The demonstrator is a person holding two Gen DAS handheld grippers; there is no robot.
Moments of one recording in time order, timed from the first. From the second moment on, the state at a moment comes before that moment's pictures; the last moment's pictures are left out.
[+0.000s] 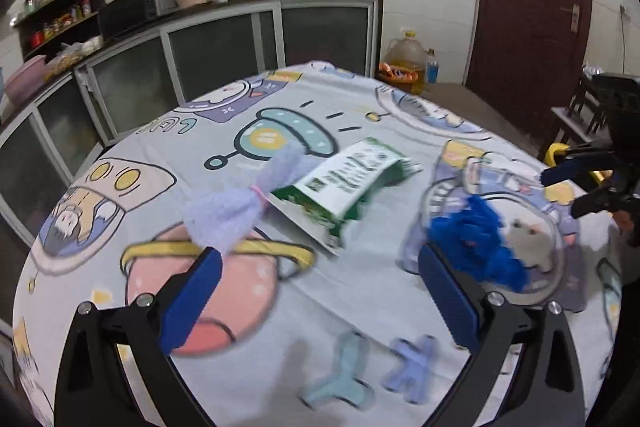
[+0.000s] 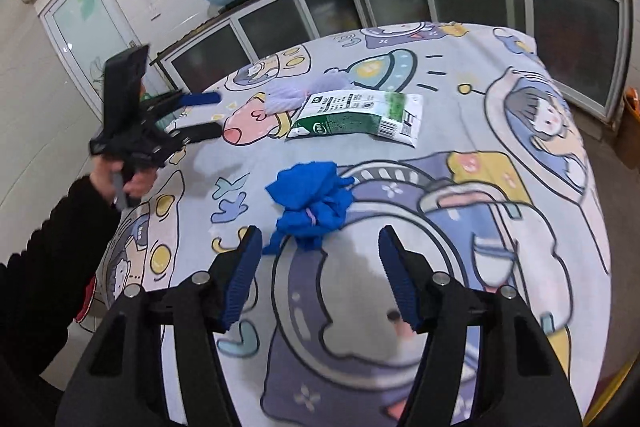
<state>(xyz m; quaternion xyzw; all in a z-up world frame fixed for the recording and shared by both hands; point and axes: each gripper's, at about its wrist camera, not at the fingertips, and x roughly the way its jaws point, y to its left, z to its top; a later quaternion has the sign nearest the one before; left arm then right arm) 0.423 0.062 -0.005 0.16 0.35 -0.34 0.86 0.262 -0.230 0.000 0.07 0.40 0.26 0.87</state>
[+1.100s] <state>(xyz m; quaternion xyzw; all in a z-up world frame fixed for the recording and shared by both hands) 0.587 0.056 -0.064 0.15 0.44 -0.36 0.81 0.330 -0.174 -0.018 0.02 0.45 0.30 0.84</state>
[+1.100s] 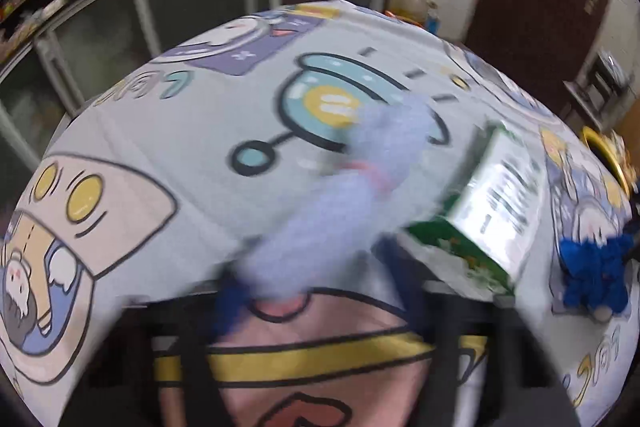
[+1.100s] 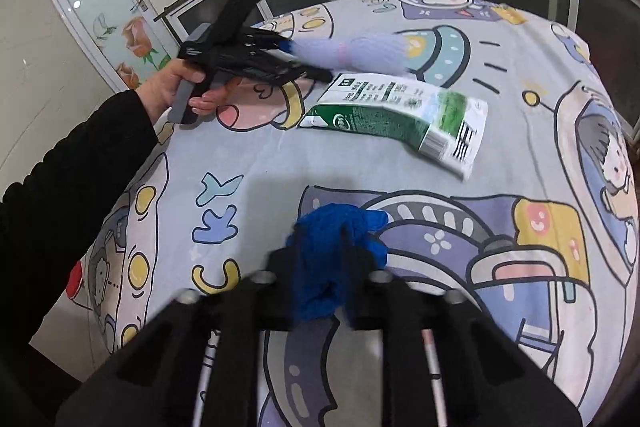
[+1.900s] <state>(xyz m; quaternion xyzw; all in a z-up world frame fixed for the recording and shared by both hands) 0.473 0.121 0.028 0.08 0.37 -0.34 0.86 0.249 -0.248 0.063 0.13 0.37 0.29 0.88</state>
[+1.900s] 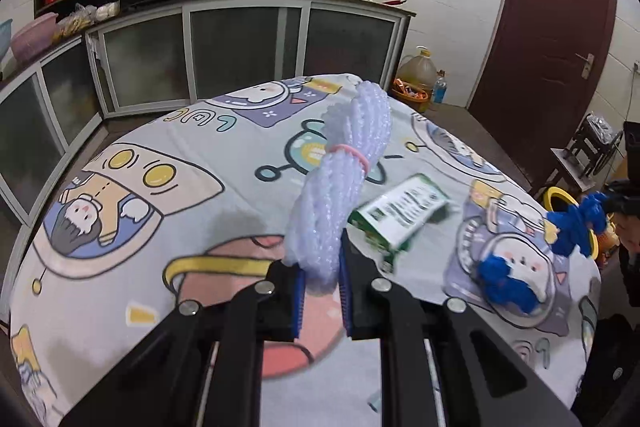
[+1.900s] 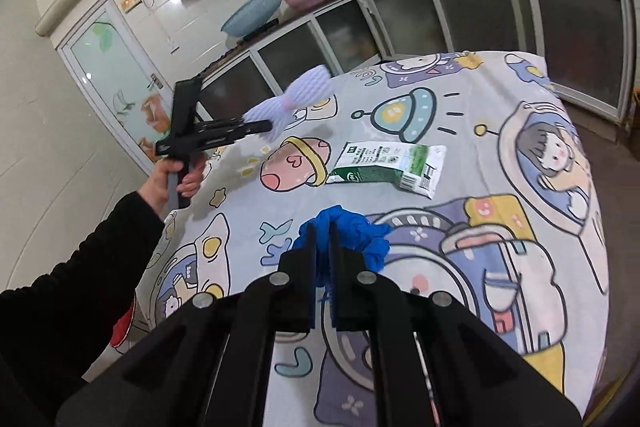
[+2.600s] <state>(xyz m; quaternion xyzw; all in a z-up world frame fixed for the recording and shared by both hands) 0.316 0.019 0.050 0.10 0.34 -0.43 0.83 0.121 -0.379 0.044 0.20 0.35 0.18 0.90</state>
